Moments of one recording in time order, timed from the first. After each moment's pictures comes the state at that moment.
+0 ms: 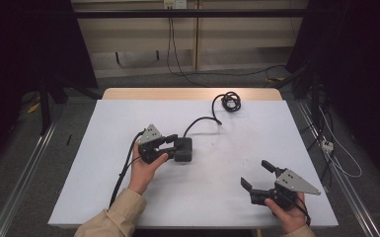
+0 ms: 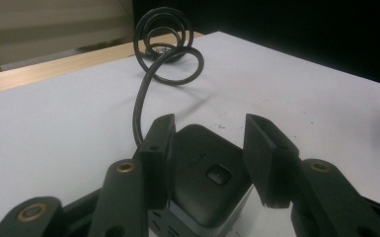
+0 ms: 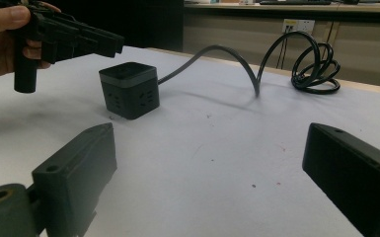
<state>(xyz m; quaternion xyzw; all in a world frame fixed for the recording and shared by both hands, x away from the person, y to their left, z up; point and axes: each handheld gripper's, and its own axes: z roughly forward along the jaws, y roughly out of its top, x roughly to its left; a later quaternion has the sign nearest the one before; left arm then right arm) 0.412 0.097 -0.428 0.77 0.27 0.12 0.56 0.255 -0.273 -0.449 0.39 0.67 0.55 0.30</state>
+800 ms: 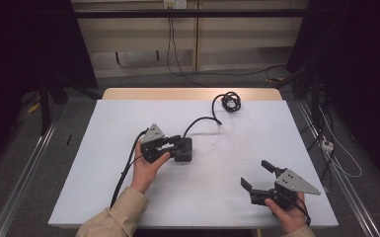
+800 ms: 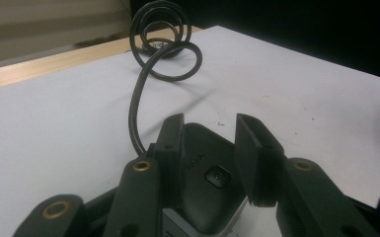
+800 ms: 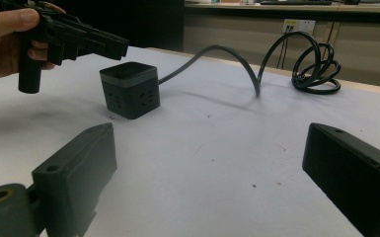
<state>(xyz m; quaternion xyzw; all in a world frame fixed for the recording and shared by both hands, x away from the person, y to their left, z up) 0.415 0.091 -0.429 0.78 0.27 0.12 0.55 0.255 -0.272 -0.449 0.39 0.67 0.55 0.30</state>
